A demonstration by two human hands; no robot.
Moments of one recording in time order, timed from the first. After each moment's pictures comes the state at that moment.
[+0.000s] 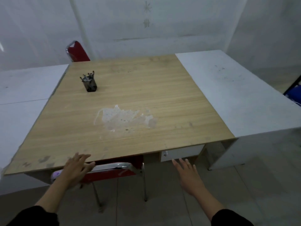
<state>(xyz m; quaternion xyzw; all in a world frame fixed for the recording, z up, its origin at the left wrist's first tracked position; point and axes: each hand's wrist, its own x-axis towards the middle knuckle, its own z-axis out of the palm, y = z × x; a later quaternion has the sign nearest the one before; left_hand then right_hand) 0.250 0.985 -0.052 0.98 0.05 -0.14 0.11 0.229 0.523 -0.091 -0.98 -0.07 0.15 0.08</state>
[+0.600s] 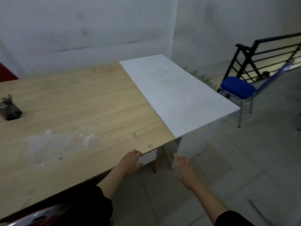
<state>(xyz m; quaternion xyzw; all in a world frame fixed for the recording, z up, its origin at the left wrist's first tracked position) 0.362 0.527 -0.049 0.92 -0.30 -0.21 0.12 0.232 0.285 -0.062 -0.97 0.11 0.11 0.18</state>
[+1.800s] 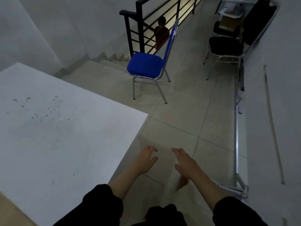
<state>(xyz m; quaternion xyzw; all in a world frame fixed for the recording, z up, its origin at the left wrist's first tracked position) 0.456 -0.115 -0.109 0.76 -0.53 -0.31 0.20 0.272 -0.217 -0.099 -0.88 0.38 0.11 0.28</state>
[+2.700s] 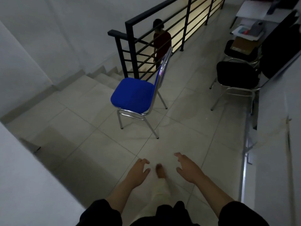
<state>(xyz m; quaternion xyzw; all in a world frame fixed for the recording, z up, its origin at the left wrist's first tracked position) 0.542 -0.552 -0.136 0.82 -0.43 -0.32 0.20 0.365 -0.719 -0.118 -0.86 0.35 0.11 0.36</state>
